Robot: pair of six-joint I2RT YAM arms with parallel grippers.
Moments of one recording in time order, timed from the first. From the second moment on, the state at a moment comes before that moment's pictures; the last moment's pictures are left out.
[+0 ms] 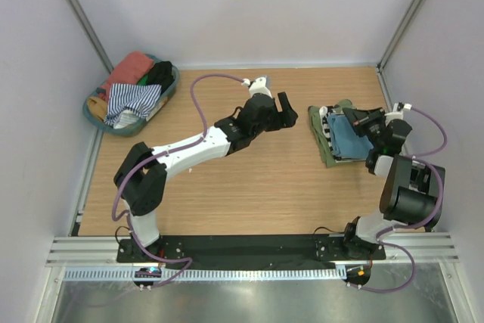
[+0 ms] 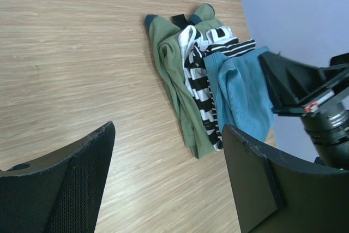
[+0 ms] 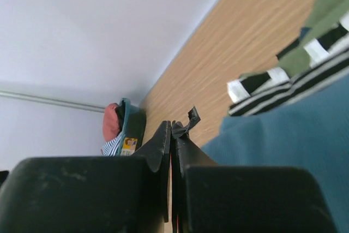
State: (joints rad) left arm -0.88 1.82 1.42 0.00 -0.24 -0.78; right arm -0.37 1.53 0.54 0.91 -0.61 1.08
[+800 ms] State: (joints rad) left arm -0.84 1.71 1.36 -0.04 -0.25 -0.75; right arm -0.21 1.63 0.48 0.94 -0.48 1.02
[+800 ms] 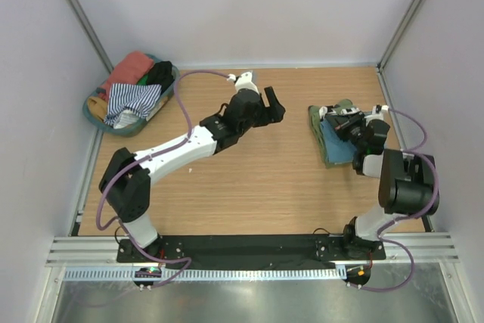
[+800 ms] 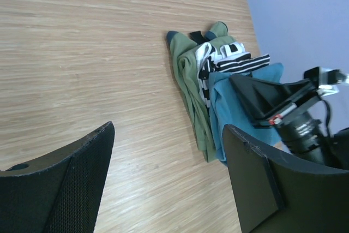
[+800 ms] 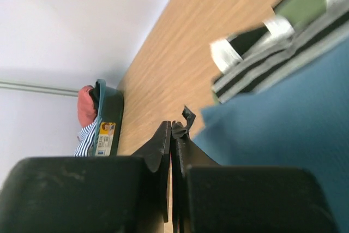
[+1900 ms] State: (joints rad) left arm -0.79 0.73 0.51 -0.19 -0.48 -0.59; right arm 0.31 0.87 0.52 -0.06 -0.12 0.50
